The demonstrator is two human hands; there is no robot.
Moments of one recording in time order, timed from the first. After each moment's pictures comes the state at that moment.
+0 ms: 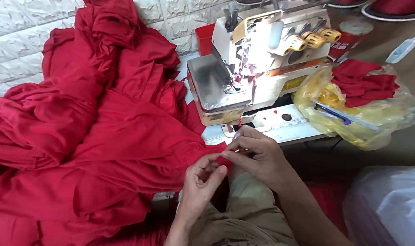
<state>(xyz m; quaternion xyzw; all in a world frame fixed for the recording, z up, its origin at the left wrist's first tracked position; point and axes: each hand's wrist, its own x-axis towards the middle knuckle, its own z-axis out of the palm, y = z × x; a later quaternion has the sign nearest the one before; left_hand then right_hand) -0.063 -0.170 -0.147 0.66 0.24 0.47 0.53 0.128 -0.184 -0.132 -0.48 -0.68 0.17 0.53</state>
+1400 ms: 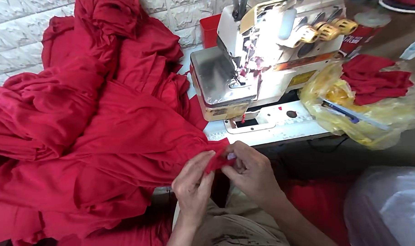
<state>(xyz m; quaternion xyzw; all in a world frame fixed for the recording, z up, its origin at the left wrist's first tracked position) -0.064 -0.183 -0.156 0.70 0.30 0.60 0.24 0.090 -0.203 -0.150 -0.54 -0.67 0.07 0.51</state>
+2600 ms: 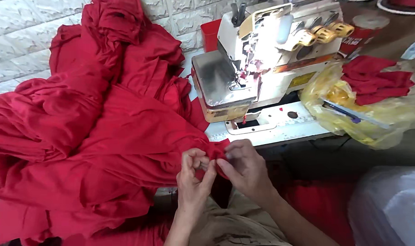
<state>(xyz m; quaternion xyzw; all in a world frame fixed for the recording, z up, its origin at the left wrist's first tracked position) -0.067 -0.180 -0.144 0.68 0.33 0.54 0.36 0.086 -0.195 -0.170 -0.50 -0.64 0.10 0.58</state>
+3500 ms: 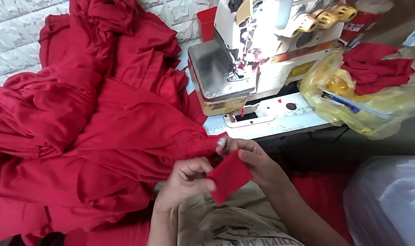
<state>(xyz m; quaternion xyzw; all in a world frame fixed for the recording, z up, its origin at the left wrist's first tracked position) -0.107 -0.154 -0.146 0.68 0.06 0.38 0.63 0.113 -0.183 -0.176 -0.12 -0.49 0.61 0.61</state>
